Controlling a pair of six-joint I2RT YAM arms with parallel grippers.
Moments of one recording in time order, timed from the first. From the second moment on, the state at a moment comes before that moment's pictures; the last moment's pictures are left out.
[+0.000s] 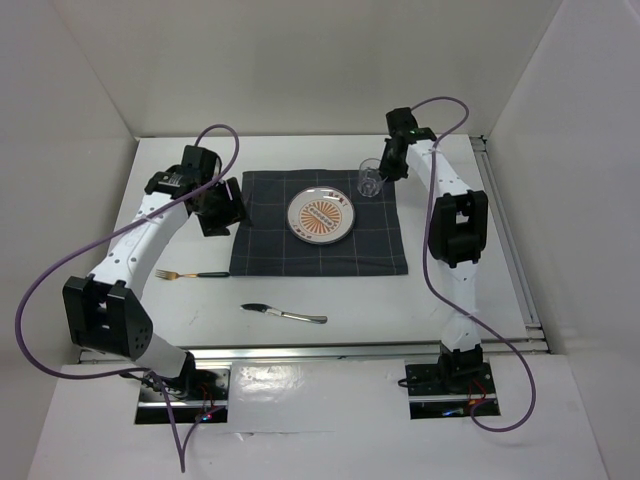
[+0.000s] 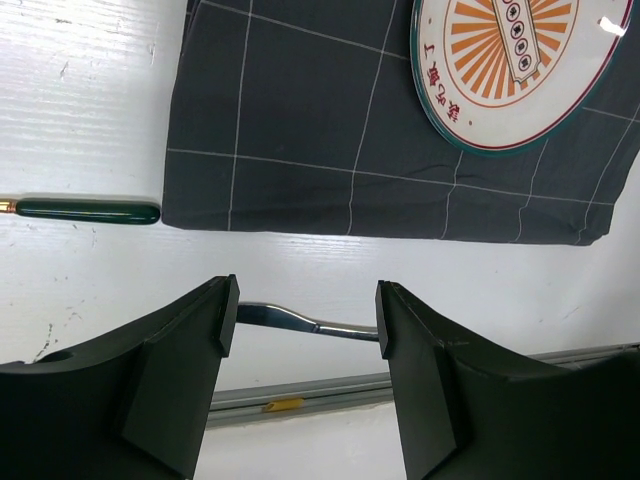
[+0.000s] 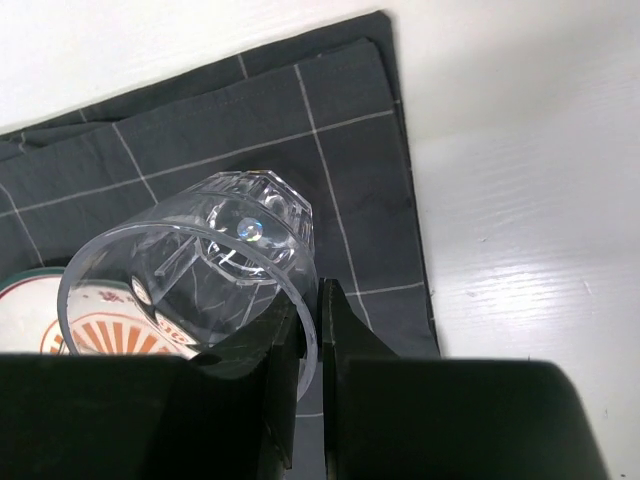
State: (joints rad) left arm -0.18 1.50 1.39 -0.94 0.13 -0.56; right arm 0.18 2.31 2.14 -0.82 0.10 0.47
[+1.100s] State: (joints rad) left arm -0.17 1.50 1.39 -0.96 0.08 -0.59; right arm 0.17 2.31 2.19 -0.82 0.14 0.48
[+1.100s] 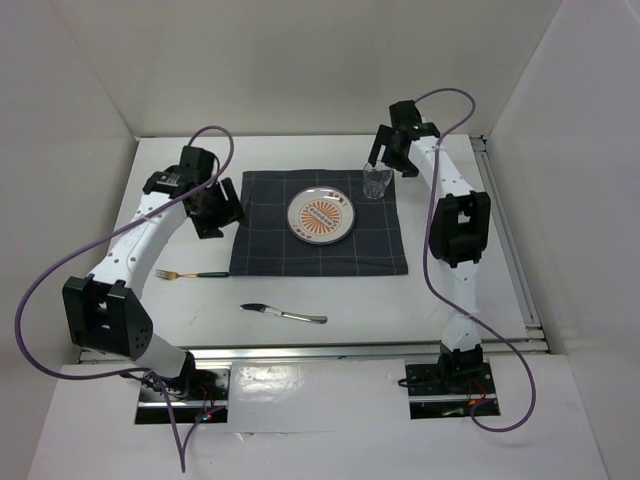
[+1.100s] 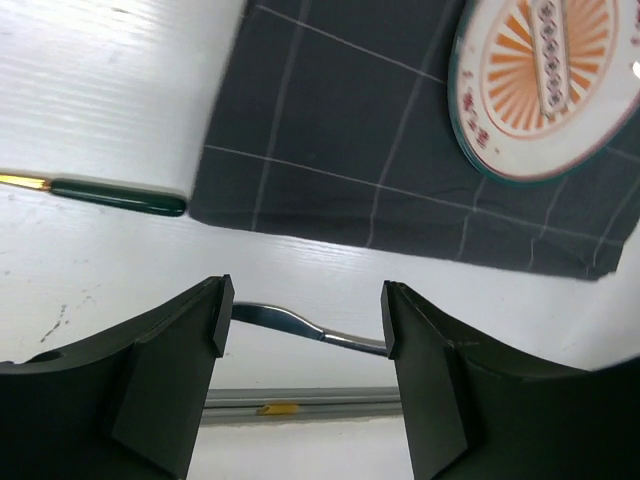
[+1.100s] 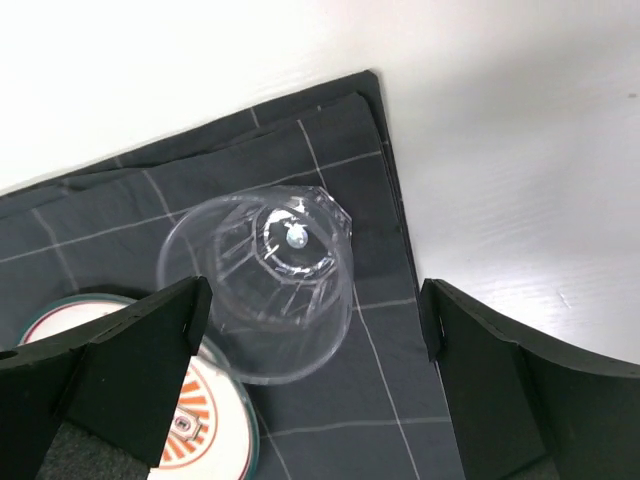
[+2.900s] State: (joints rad) left arm 0.08 1.80 1.22 -1.00 -0.07 -1.18; right arm 0.17 1.53 1.50 -0.71 -0.01 0.37
